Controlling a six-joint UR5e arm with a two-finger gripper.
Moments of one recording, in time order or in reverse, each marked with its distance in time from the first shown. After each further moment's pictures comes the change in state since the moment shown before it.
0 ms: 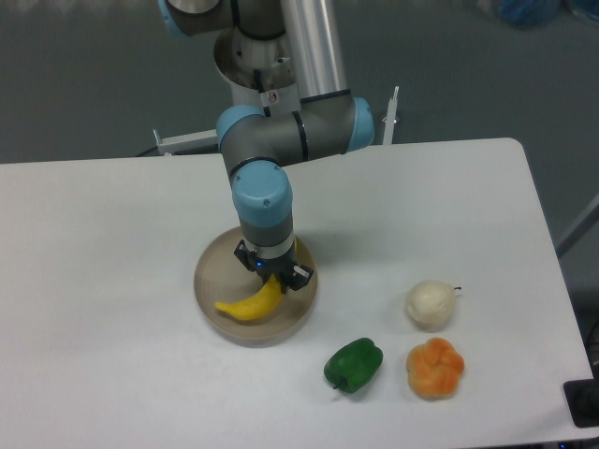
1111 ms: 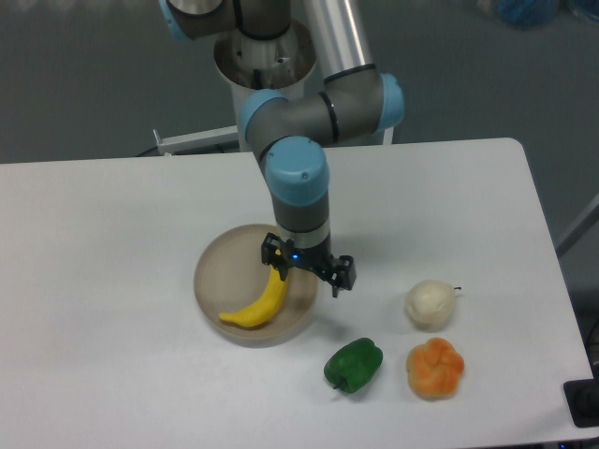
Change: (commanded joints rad) arm 0.139 0.052 0.144 -0.002 -0.002 0.031
